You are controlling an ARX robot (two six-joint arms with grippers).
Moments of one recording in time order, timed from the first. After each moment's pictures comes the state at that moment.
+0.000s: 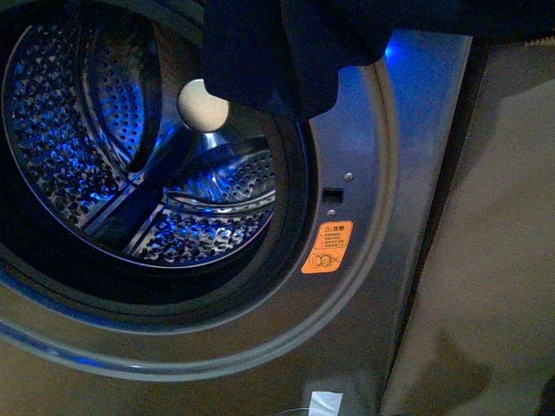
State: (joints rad) left arm -0.59 1.41 1.80 0.01 0.32 0.08; right arm -0.25 0.24 0.13 0.42 -0.80 0.40
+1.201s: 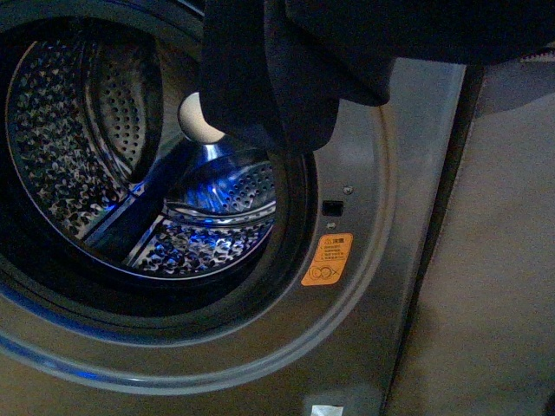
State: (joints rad) left arm -0.59 1.41 1.80 0.01 0.32 0.08; right arm 0.50 0.95 0.77 0.70 -0.48 0.20
